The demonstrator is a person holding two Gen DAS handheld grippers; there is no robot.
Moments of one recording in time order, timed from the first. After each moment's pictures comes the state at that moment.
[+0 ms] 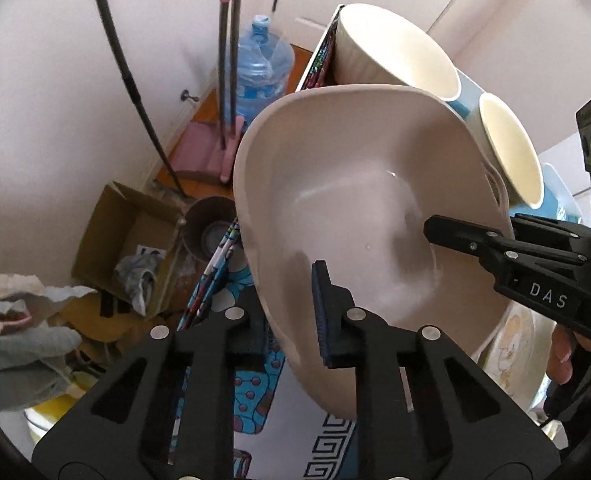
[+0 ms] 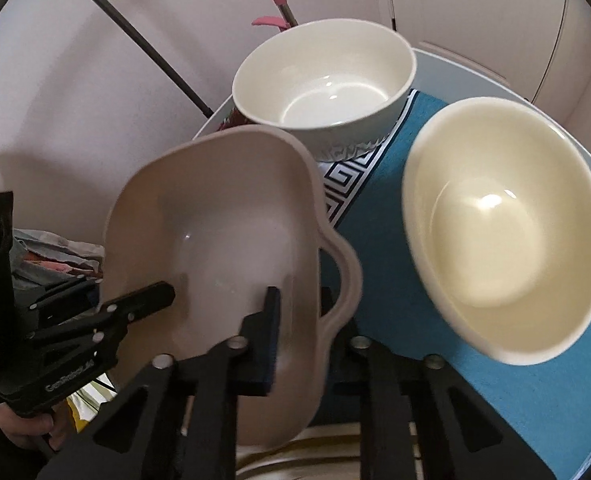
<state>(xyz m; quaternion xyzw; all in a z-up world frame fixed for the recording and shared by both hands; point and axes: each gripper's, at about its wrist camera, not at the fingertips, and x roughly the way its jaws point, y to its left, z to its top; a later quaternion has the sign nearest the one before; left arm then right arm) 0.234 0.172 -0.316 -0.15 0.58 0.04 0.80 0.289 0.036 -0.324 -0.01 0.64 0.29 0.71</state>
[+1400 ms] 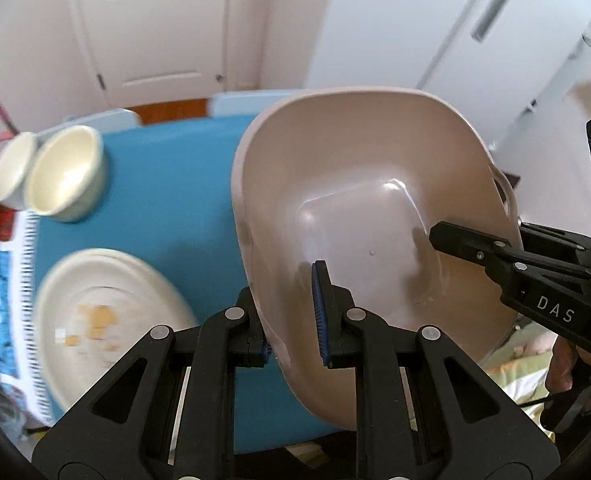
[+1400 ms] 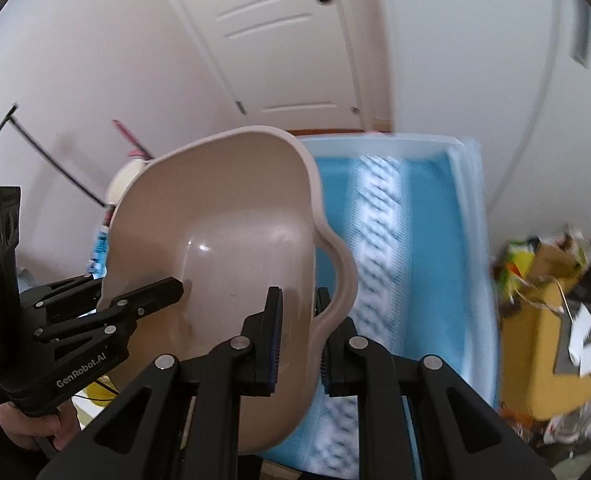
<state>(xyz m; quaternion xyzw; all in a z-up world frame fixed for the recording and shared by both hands) 0.208 -0.237 -0.231 0.00 0.54 -0.17 0.82 0.132 -0.391 -0.212 0.12 0.57 0.08 0.81</state>
